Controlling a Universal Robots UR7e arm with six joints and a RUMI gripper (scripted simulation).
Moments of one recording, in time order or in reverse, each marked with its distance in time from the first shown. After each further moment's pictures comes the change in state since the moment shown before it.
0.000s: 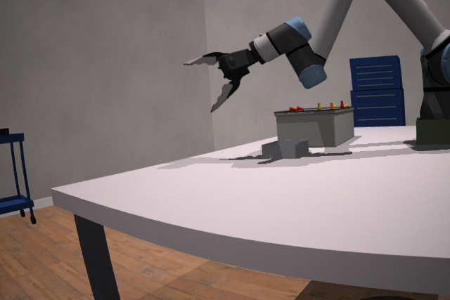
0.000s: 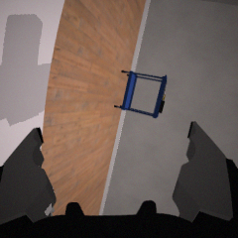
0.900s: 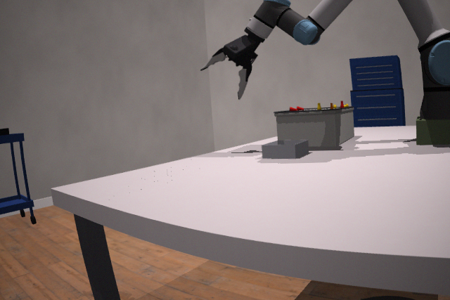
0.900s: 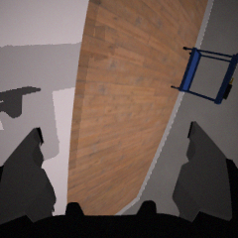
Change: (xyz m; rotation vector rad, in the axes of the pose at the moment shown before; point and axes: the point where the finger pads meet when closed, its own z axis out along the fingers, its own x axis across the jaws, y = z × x) arm -0.015 0.136 -0.025 -0.094 -0.423 0.071
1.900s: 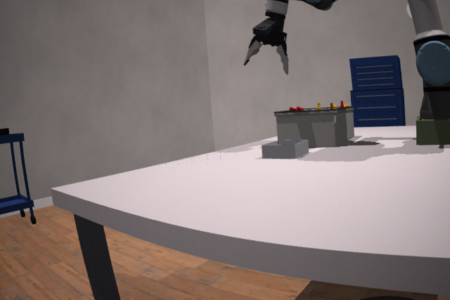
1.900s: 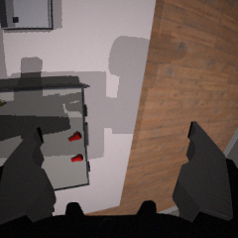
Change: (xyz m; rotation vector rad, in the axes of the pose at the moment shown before) arm -0.075 0.107 -0.110 -0.017 -0.444 0.134
